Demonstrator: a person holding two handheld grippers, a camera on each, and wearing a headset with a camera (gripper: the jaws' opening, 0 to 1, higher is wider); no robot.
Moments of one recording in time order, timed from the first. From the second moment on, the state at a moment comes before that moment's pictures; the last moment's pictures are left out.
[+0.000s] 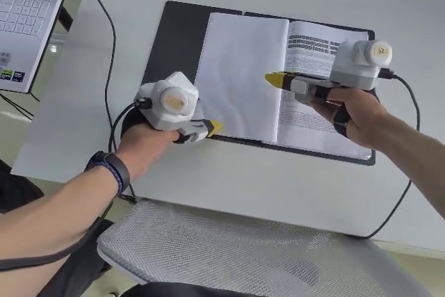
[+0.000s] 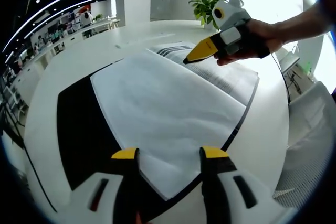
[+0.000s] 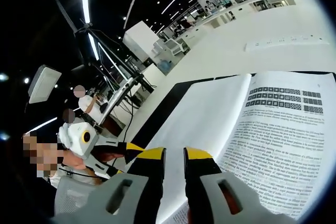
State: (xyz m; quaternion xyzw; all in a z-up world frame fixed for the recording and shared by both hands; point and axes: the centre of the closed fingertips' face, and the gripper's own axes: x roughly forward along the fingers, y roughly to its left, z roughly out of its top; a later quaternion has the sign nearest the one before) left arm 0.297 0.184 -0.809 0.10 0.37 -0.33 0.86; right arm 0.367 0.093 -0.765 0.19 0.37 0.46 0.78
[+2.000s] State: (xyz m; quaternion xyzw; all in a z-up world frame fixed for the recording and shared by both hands) left arm 0.299 0.181 -0.807 0.10 0.37 -0.33 0.86; right arm 0.502 0.076 -0.797 0.35 0.35 0.36 0.79
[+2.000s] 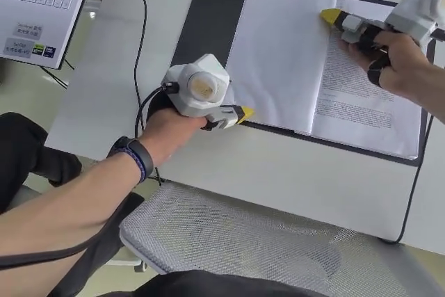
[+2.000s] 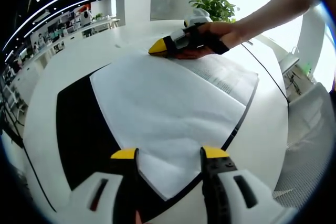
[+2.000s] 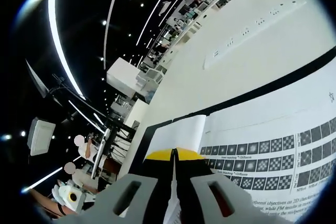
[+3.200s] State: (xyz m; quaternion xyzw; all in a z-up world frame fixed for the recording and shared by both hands) left arm 0.300 0.184 -0.807 0.09 0.37 -0.33 0.86; right arm 0.478 0.075 -0.800 0.35 0.35 0.38 0.78
